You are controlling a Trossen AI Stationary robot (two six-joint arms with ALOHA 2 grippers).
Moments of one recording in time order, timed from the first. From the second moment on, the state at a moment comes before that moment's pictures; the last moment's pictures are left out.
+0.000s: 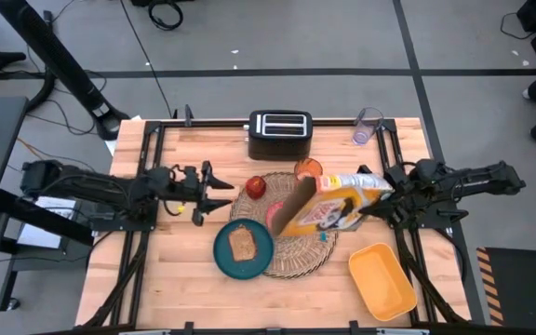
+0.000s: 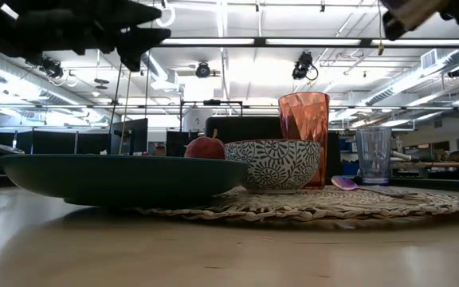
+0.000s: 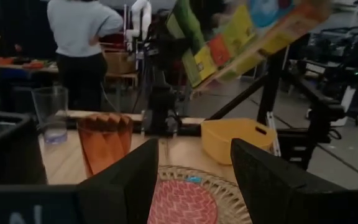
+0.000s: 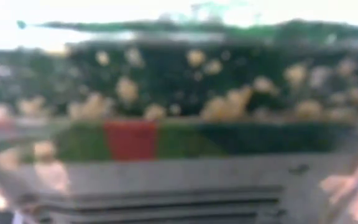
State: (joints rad) left arm 0.01 0.95 0.29 0.76 0.07 -0.10; right arm 0.10 0.36 0.26 0.37 -0.26 0.32
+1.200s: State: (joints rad) left arm -0.17 1.35 0.29 1.10 -0.24 -0.21; right arm 0.11 0.15 0.35 -0.35 -0.04 0.28
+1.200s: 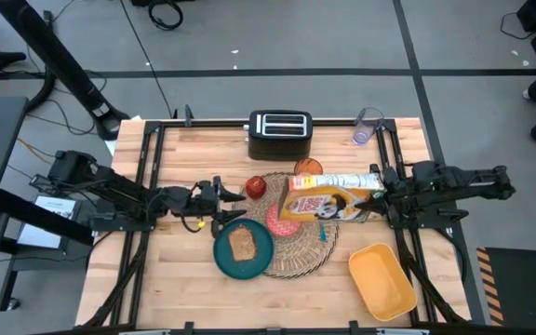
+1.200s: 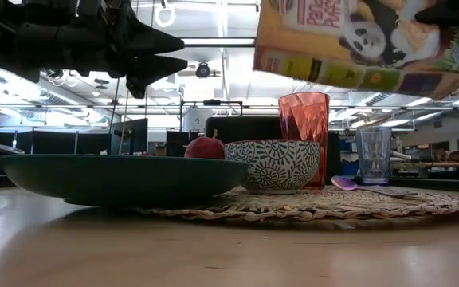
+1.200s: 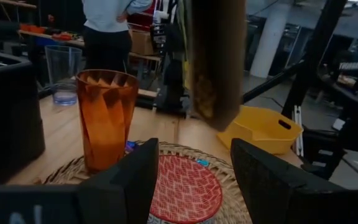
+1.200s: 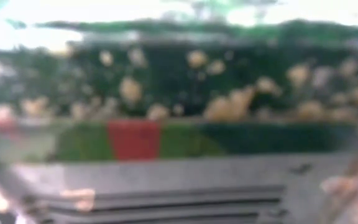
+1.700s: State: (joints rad) left arm -0.17 1.35 0.29 1.09 -0.24 -0.19; right arm 0.11 0.21 0.51 -0.61 -0.03 0.27
